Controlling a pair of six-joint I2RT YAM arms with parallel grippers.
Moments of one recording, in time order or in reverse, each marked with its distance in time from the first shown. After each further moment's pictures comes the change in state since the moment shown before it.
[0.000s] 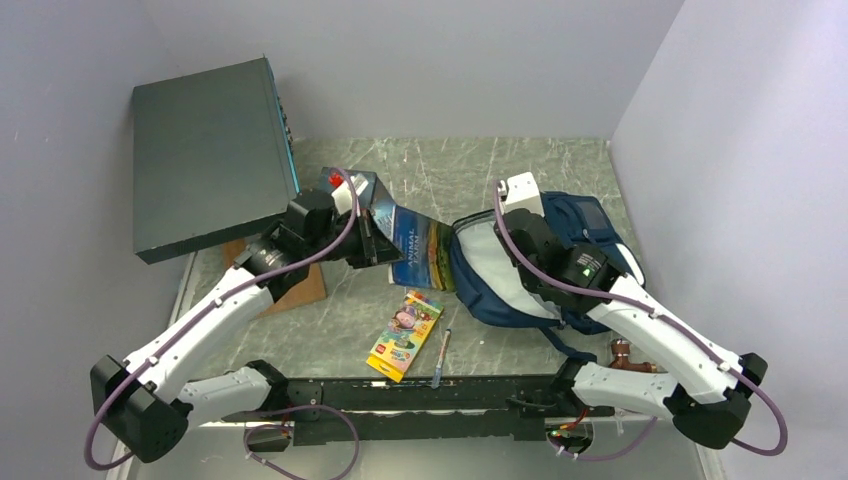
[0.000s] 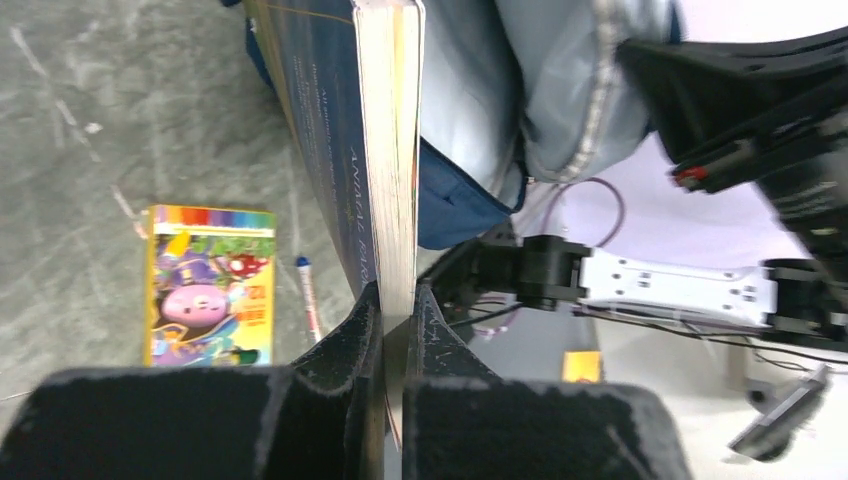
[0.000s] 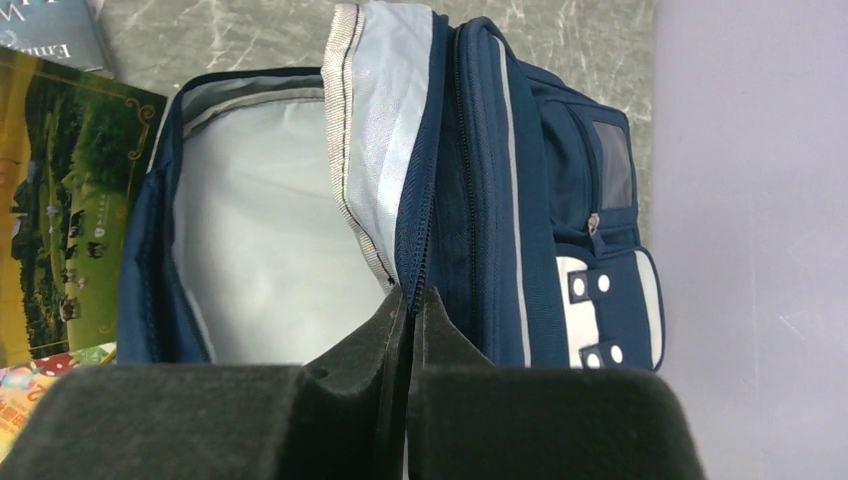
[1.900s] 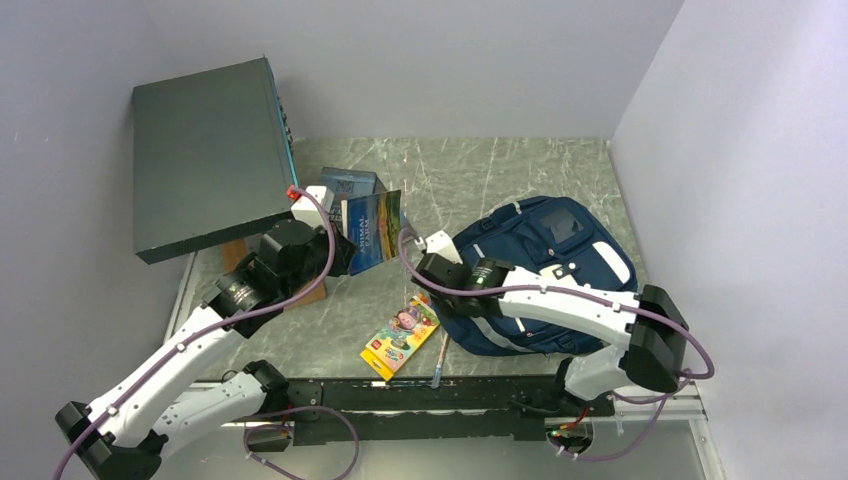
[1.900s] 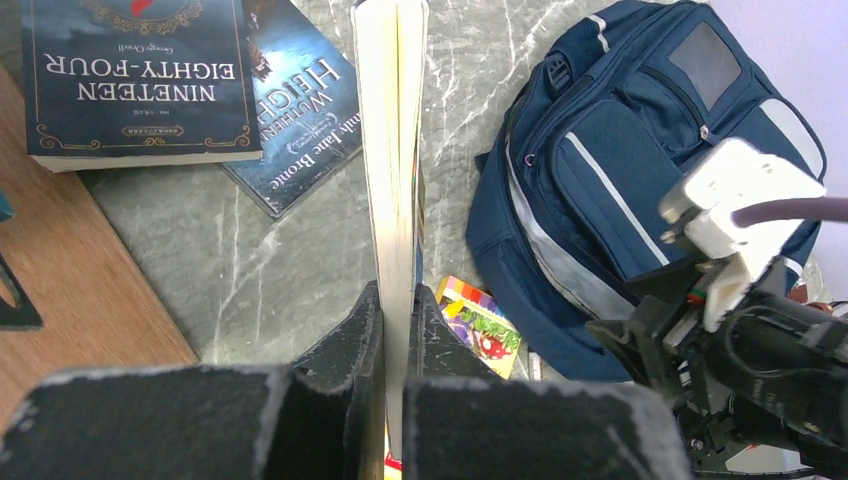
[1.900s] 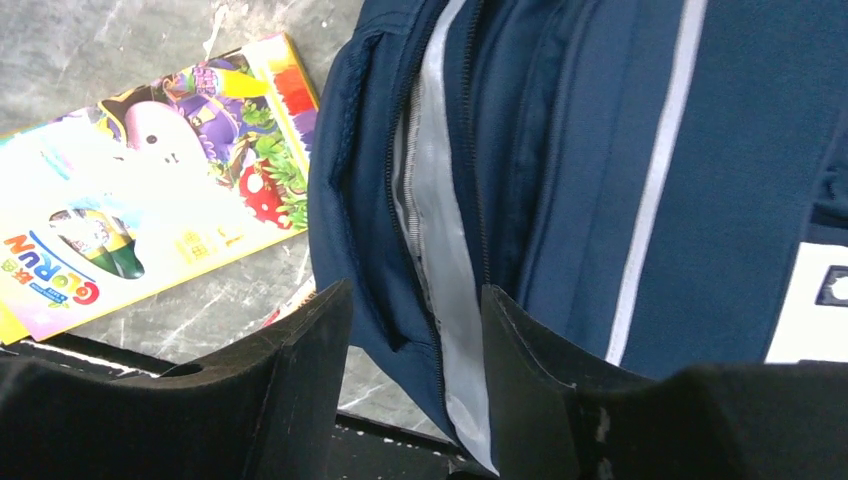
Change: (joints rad) left arm -0.073 -0.228 -0.068 -0.103 -0.587 0.276; right arm 0.221 0.383 -0.115 0.044 -0.342 0.285
